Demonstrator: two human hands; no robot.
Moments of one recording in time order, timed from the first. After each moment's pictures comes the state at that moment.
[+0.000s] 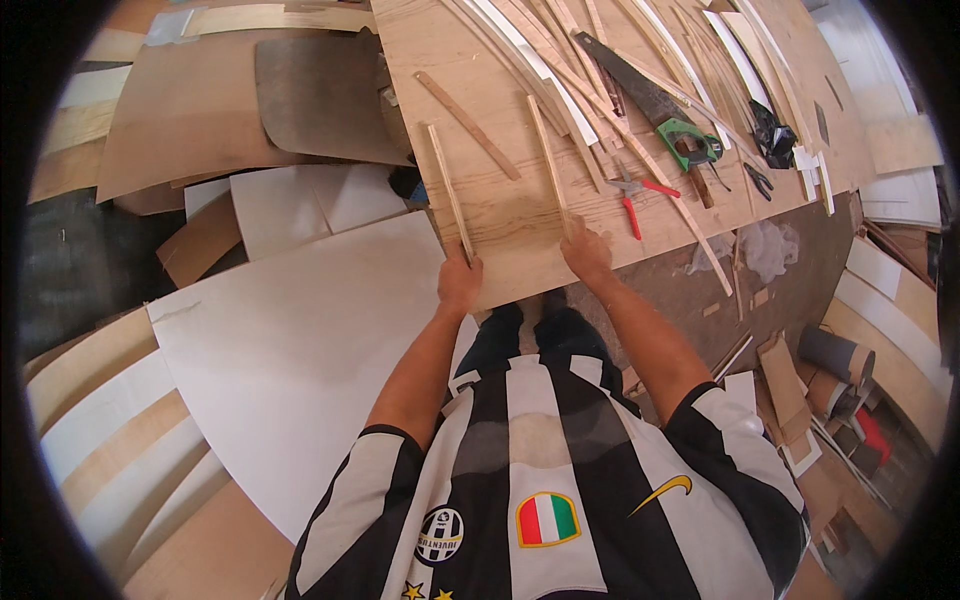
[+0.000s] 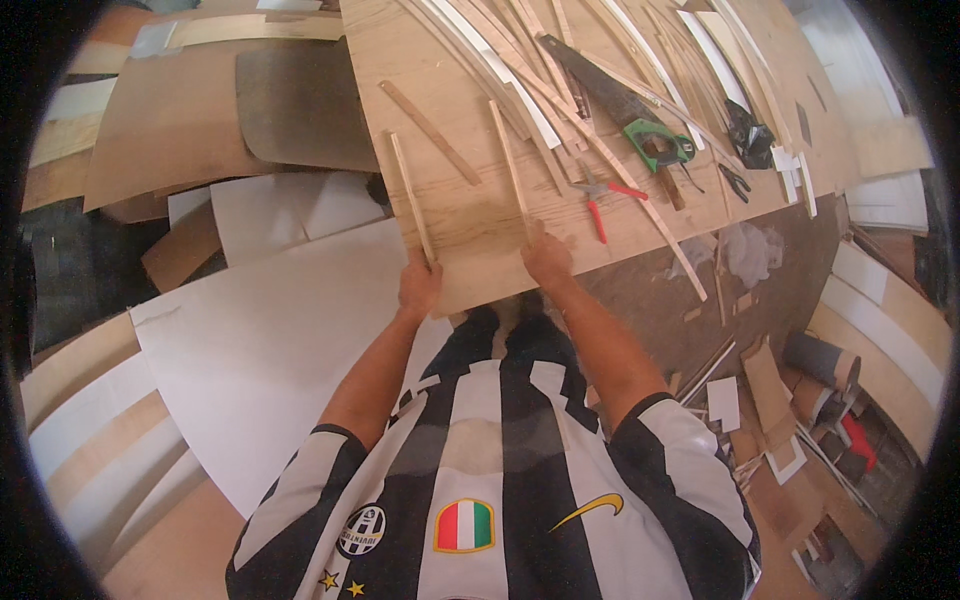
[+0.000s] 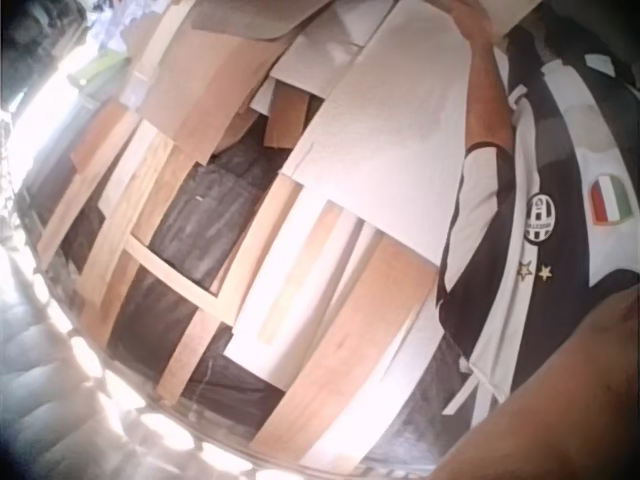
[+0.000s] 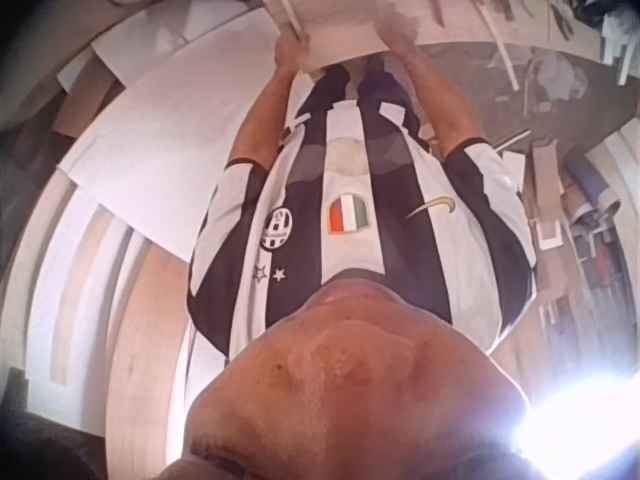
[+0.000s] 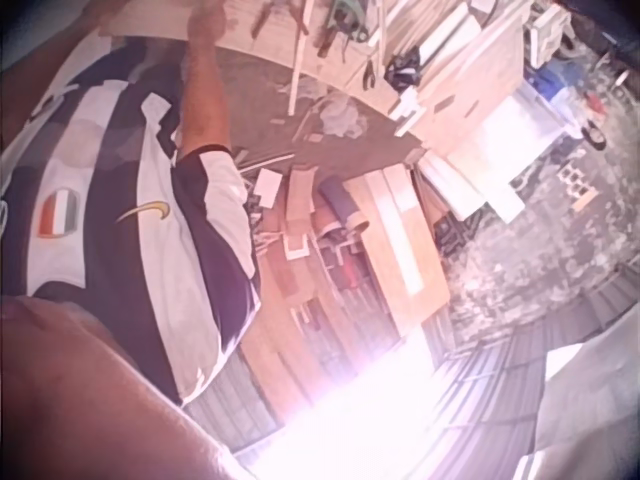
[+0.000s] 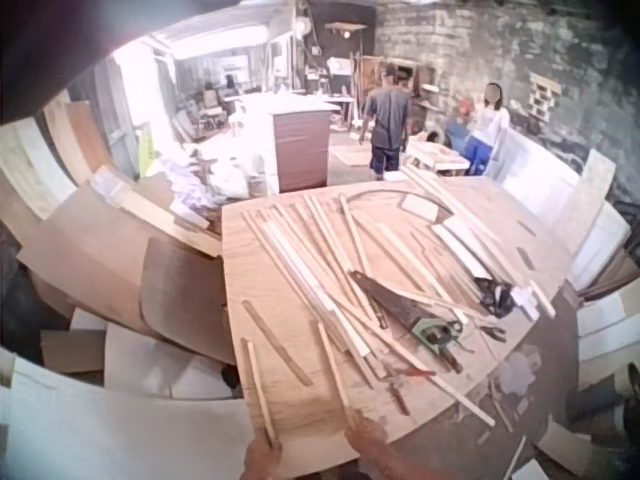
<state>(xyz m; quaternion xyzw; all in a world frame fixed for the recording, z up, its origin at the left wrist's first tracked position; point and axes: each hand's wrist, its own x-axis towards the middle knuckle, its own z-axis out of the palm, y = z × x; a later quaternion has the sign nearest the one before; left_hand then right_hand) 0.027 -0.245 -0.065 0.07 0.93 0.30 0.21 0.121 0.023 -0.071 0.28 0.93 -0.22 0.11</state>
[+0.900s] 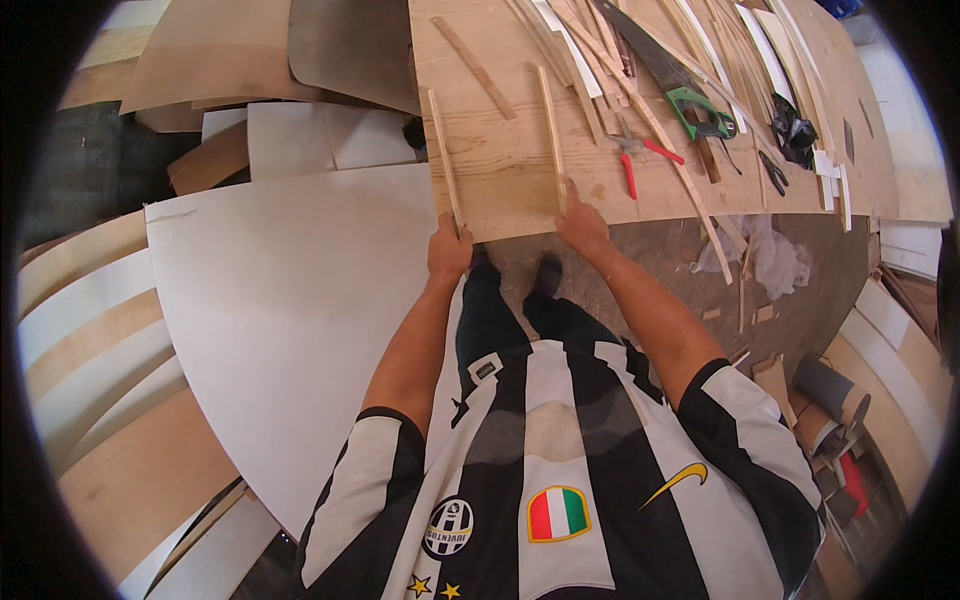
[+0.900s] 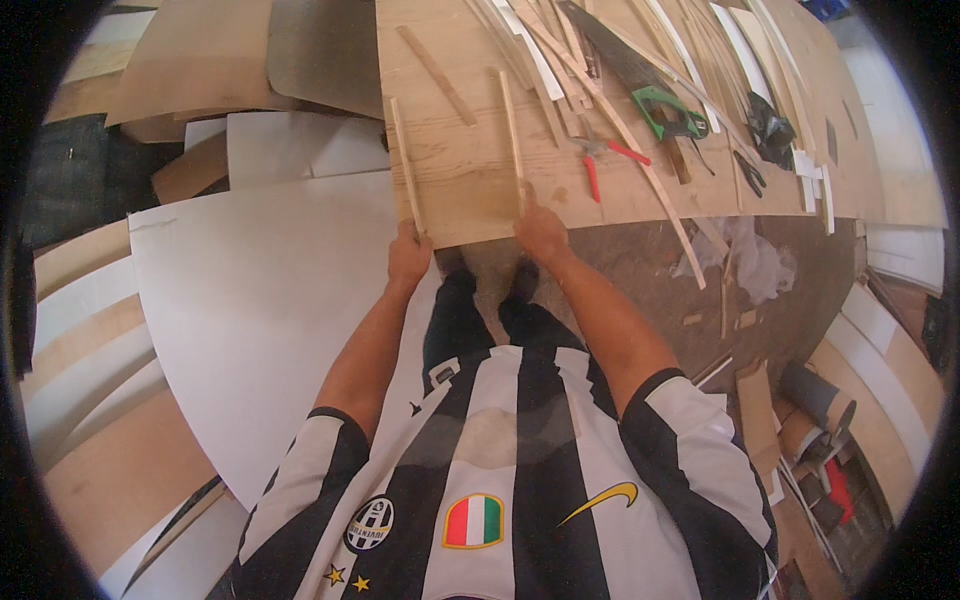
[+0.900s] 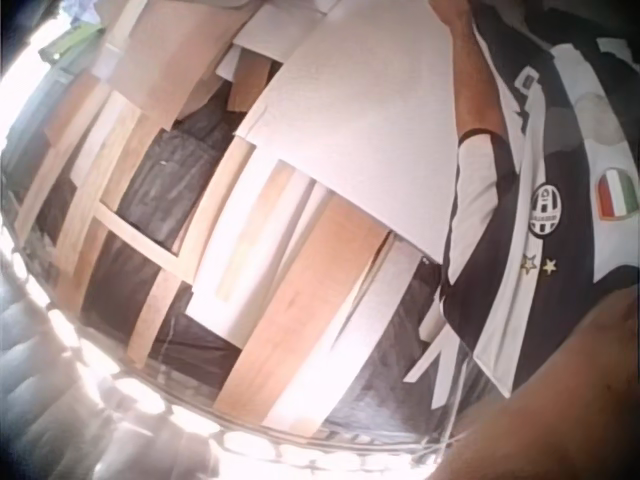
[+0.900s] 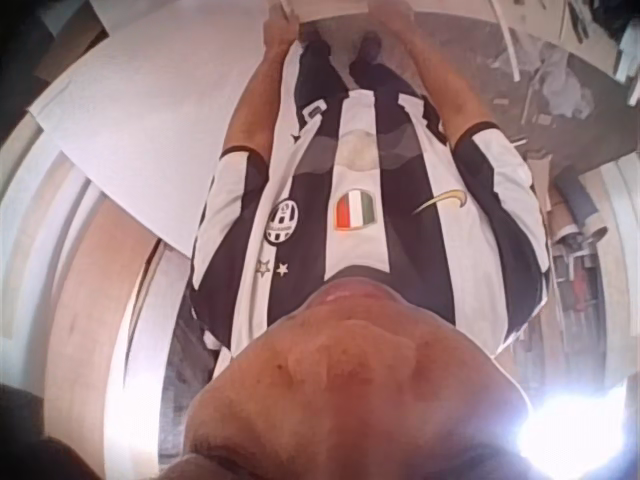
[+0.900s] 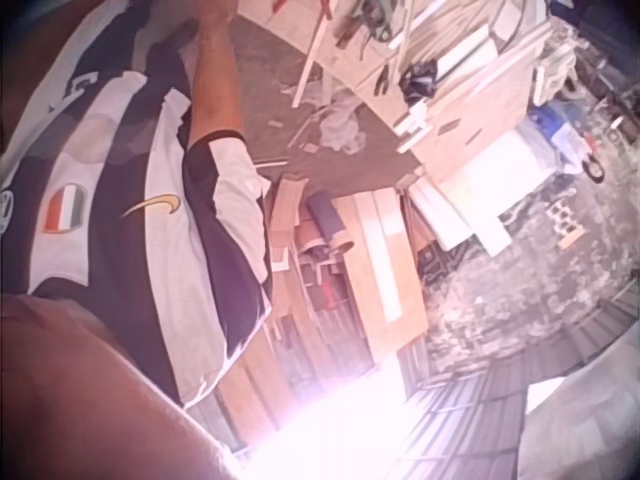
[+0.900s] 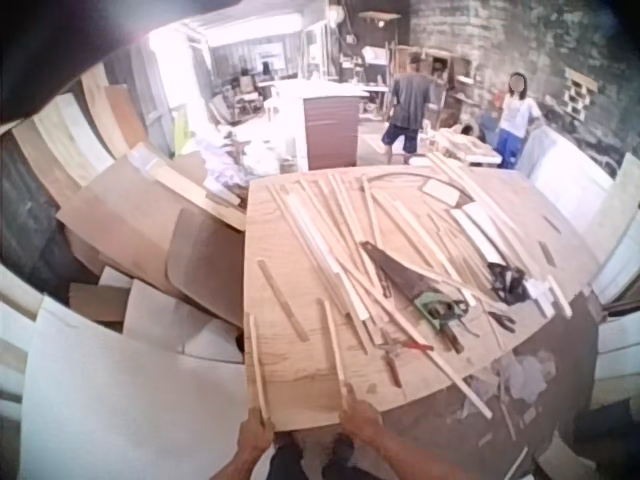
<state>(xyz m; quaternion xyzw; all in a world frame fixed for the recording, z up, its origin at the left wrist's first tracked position) 0.123 -0.255 -0.070 0.03 0.94 0.30 0.13 0.171 0.031 -0.058 0.19 0.92 -0.29 0.17</state>
